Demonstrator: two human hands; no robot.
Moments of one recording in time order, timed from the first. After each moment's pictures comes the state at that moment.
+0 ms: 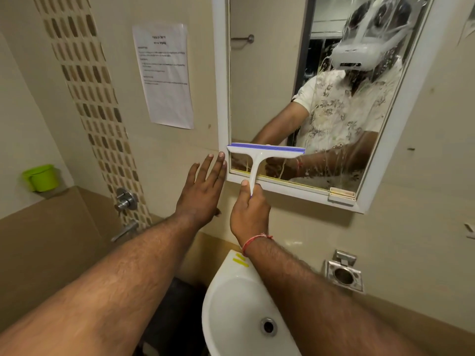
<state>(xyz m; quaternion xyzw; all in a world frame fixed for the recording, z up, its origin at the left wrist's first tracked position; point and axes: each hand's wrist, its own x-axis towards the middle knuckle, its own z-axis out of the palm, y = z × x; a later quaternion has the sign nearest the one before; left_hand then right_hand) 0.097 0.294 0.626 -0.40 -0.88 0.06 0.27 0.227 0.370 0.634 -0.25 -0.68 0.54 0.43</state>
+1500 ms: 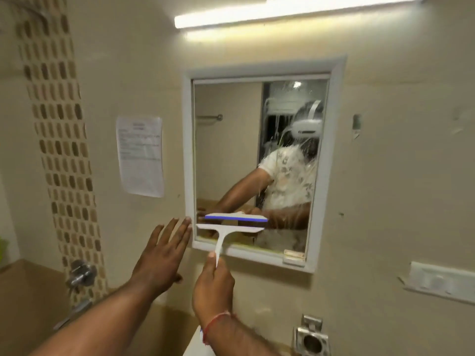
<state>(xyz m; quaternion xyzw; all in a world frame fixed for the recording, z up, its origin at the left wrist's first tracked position) 0.101 0.272 0.650 -0.43 -0.85 0.05 0.31 0.262 0.349 0.656 -0.31 -0.66 0.57 0.36</state>
